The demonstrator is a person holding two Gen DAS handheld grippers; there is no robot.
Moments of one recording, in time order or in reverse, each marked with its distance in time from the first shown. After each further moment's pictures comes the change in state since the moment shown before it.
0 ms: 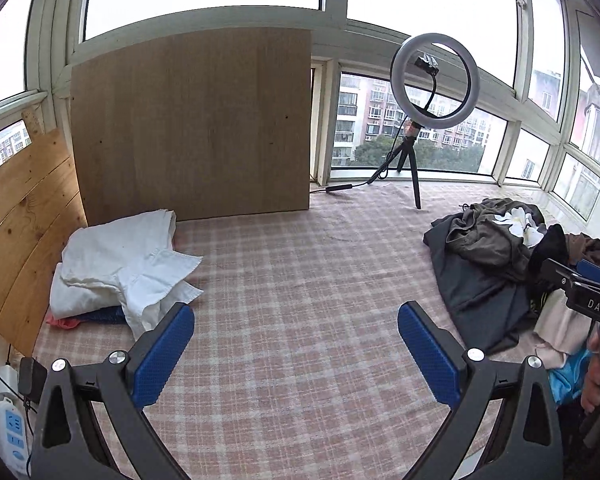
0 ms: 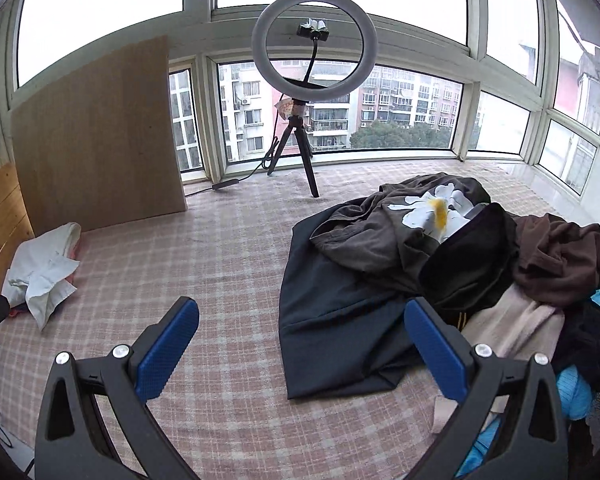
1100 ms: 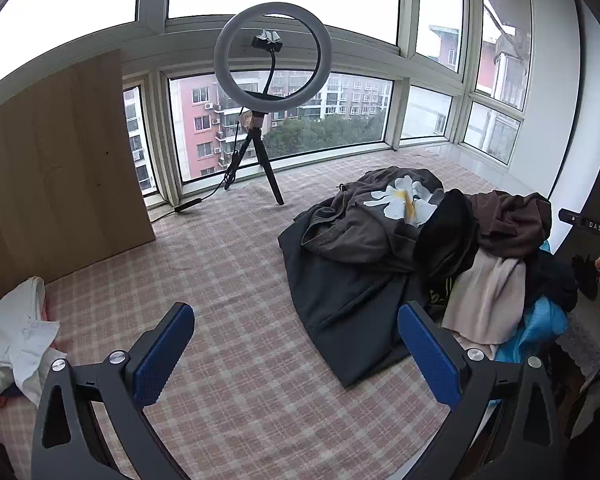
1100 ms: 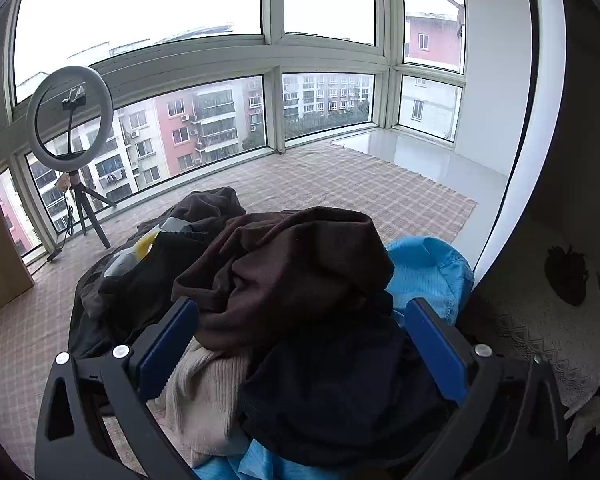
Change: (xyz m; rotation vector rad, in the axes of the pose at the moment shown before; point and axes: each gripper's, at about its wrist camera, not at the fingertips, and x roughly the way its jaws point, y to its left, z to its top) left arm 0.025 -0.165 0.034 0.220 0.046 -0.290; right arm -0.019 -0.344 0.011 0.253 0.021 -0.339
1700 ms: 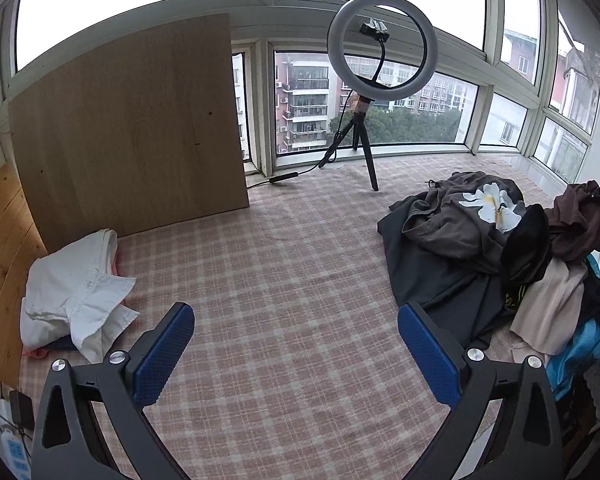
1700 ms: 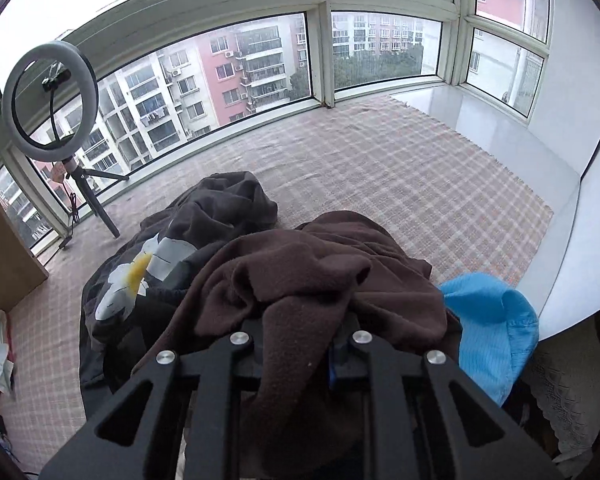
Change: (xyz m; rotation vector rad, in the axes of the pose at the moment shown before) left arm -0.024 0.093 -0.015 -0.157 0.053 0.235; right arm 0.095 0.016 0.118 -0.038 0.163 0.196
